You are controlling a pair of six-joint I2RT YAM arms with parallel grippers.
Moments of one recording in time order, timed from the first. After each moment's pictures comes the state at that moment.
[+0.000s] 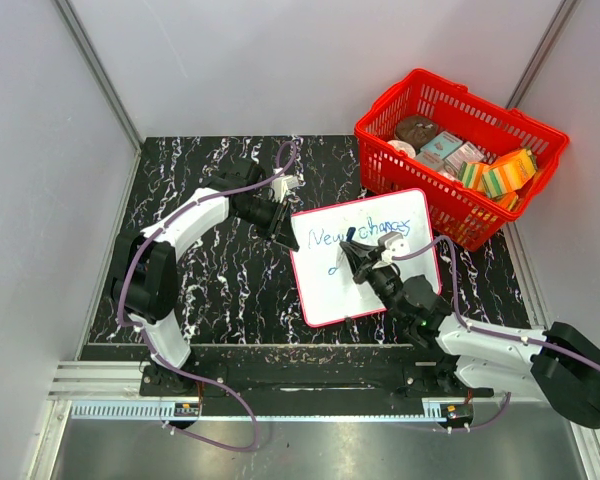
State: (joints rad) left arm -0.40 1.76 1.37 -0.74 0.83 0.00; right arm 0.91 1.04 0.26 0.97 0.35 0.04
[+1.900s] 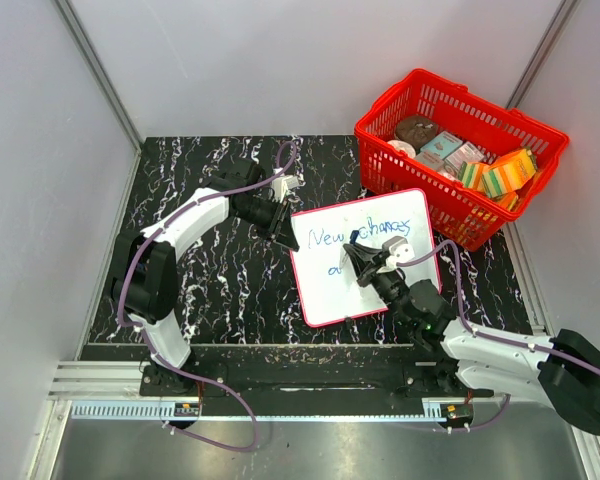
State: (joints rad) left arm -0.40 1.76 1.37 -0.74 0.83 0.00; right arm 0.91 0.98 0.22 0.98 0.33 0.00
